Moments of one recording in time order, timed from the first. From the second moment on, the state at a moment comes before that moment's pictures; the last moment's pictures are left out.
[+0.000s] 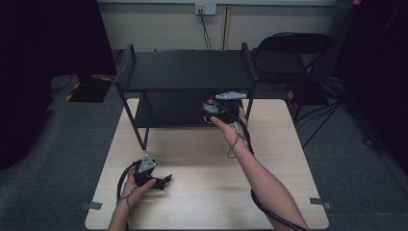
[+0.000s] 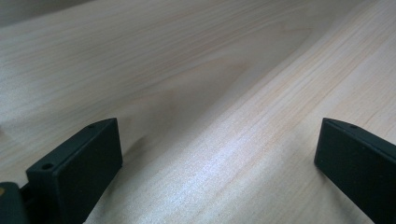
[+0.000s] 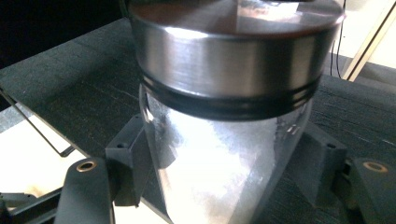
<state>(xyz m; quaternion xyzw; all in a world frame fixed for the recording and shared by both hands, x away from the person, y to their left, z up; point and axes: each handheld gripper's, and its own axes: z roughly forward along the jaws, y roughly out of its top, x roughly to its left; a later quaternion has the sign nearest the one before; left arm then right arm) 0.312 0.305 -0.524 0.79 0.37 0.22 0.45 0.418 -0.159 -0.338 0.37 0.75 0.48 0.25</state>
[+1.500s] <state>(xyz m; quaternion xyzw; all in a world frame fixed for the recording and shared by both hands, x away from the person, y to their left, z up) 0.312 0.304 -0.523 0.79 0.36 0.22 0.44 0.375 -0.229 -0.369 0.31 0.77 0.51 0.21</state>
